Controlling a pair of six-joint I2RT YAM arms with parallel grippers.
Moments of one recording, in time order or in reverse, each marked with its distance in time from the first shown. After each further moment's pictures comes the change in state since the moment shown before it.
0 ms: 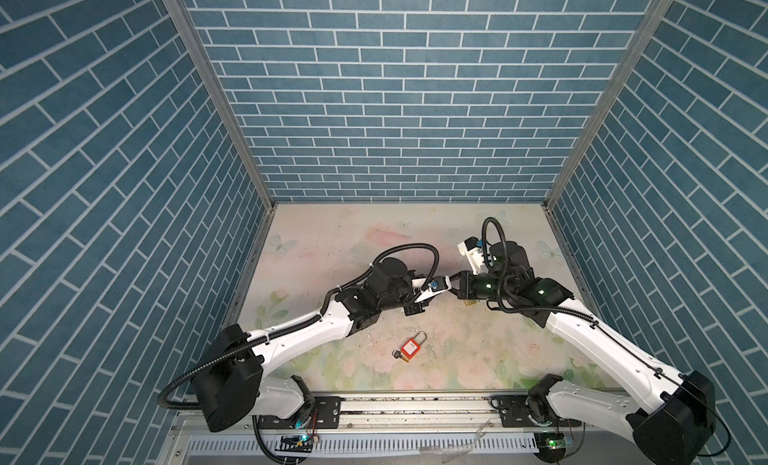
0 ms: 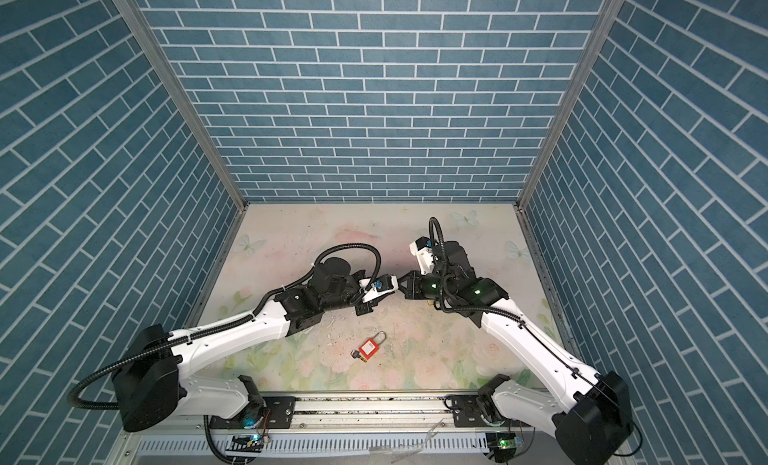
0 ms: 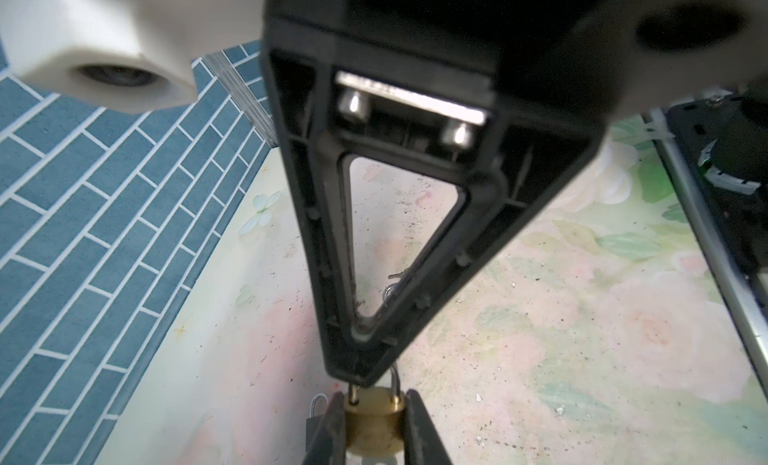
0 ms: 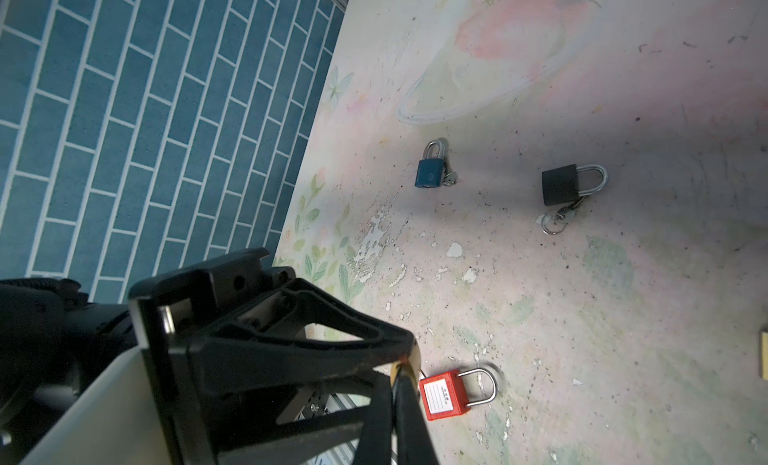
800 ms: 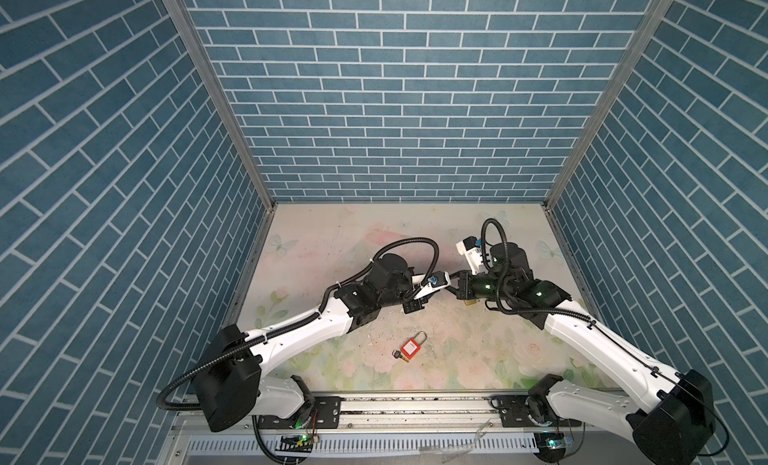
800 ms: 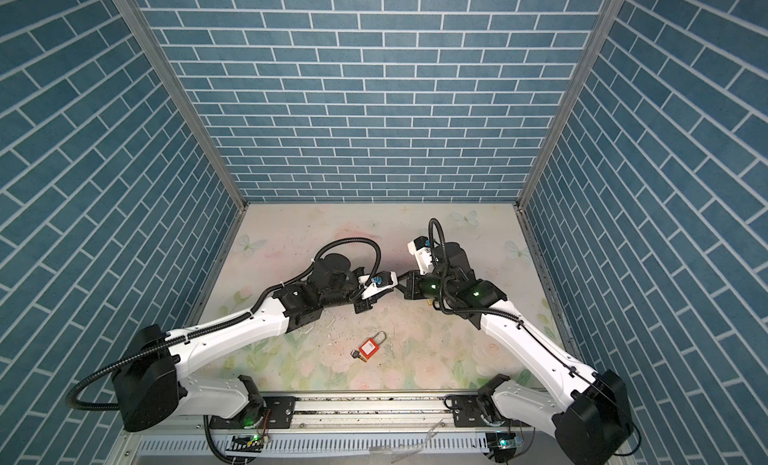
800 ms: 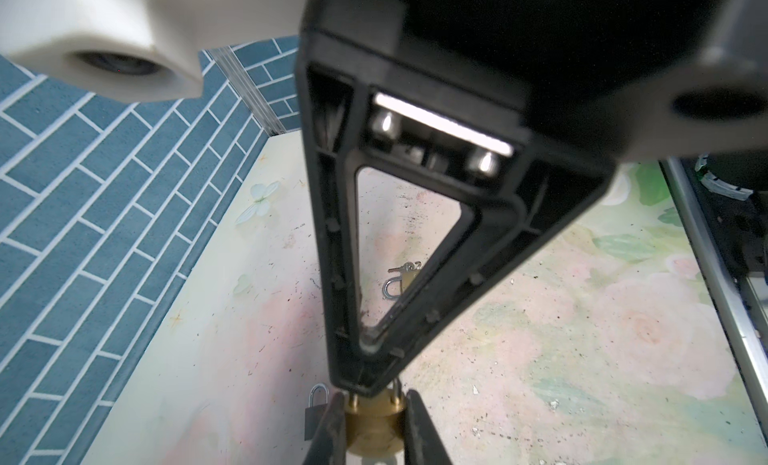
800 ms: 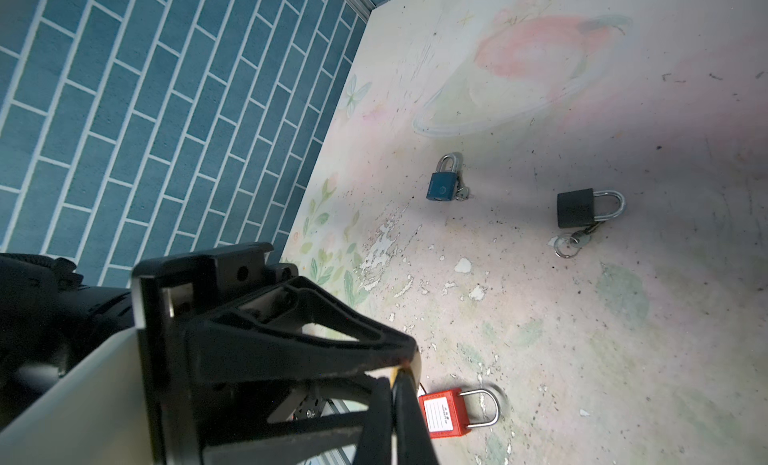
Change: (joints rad) left arm 0.011 0.000 0.044 -0.069 -0.006 -0.014; right arm -0.006 0.006 -0.046 0.102 -0.031 -0.011
